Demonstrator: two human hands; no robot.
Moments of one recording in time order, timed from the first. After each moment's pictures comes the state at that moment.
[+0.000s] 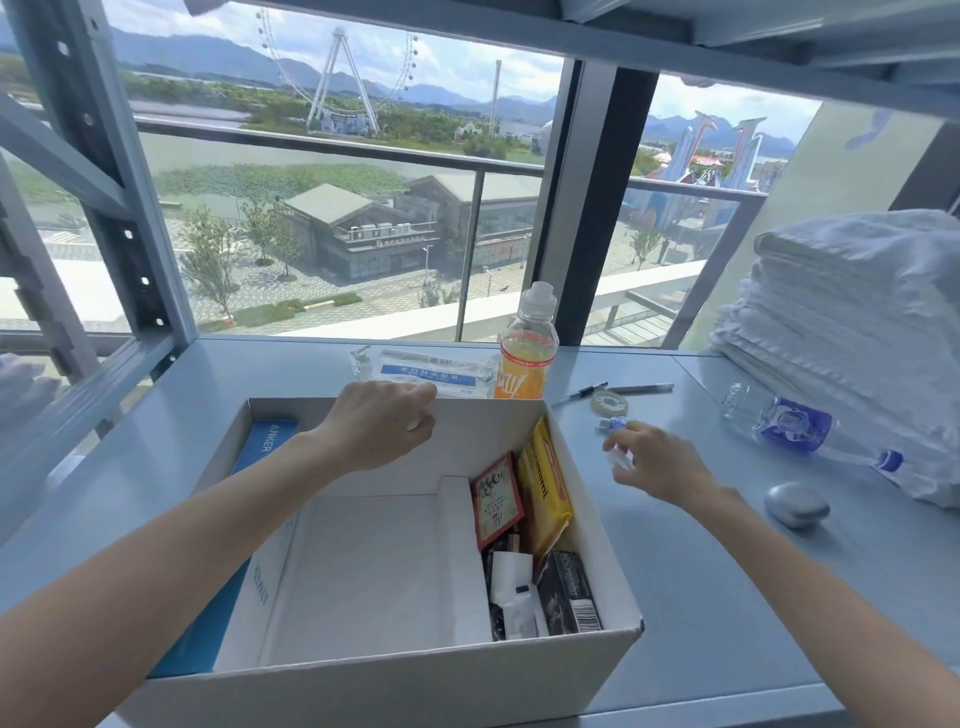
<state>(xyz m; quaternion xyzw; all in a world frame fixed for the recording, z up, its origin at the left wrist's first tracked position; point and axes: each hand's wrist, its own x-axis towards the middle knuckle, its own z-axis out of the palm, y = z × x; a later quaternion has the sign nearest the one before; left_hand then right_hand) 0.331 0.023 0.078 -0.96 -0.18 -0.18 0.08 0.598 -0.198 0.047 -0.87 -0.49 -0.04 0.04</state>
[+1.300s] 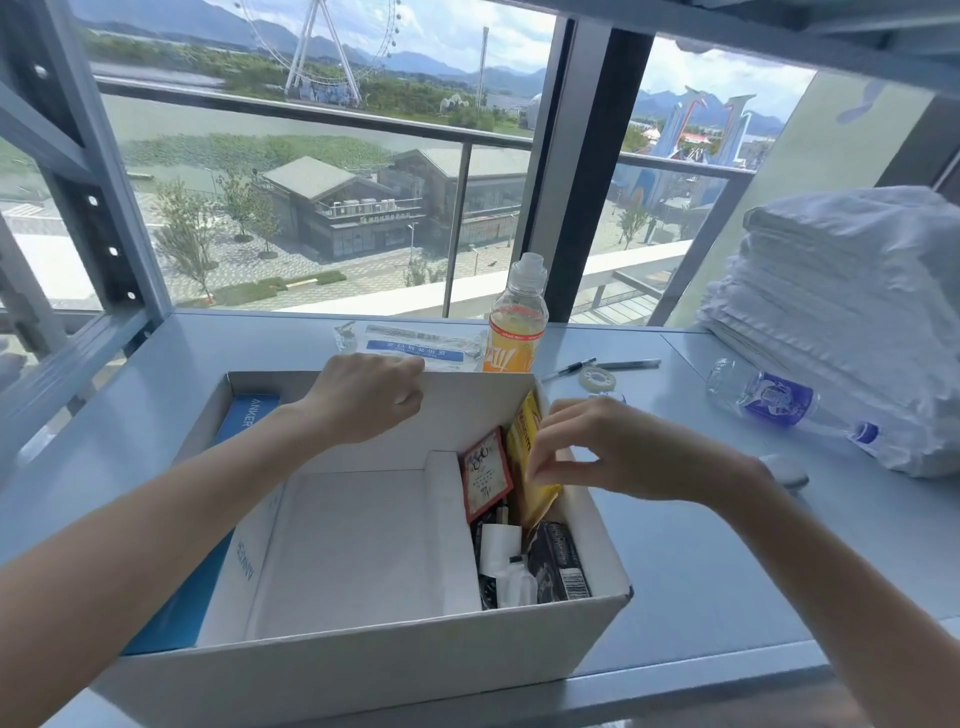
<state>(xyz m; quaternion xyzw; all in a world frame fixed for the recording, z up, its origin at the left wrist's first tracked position) 0.332 0.022 0.080 -0.96 -0.19 -0.18 0.08 0.471 -0.216 0.148 -0.62 -0.77 0.09 0.11</state>
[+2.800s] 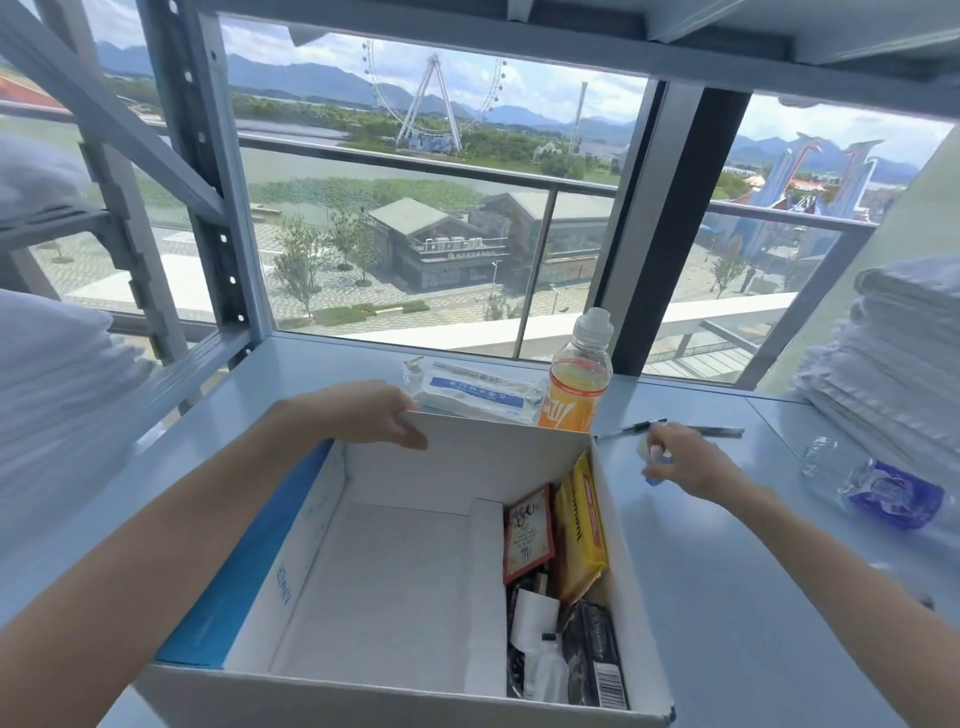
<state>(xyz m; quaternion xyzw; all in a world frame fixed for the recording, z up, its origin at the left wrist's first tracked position) 0.301 0.065 0.105 -0.94 -0.30 0.04 -0.17 0.657 -0.142 0.047 -0.84 -0.52 0.05 0.13</state>
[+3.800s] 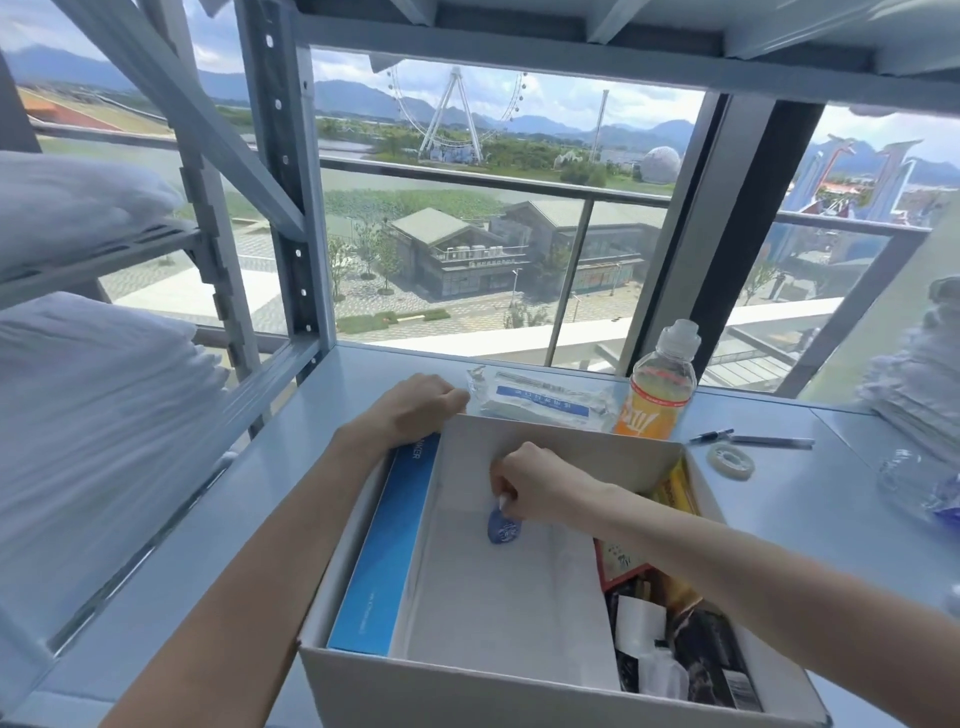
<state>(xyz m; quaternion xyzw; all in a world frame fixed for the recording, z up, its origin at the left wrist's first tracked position) 0.260 0.074 0.108 -0.88 -0.35 -0.15 -0.28 0.395 -0.045 0.076 -0.72 -0.69 0.09 0.00</state>
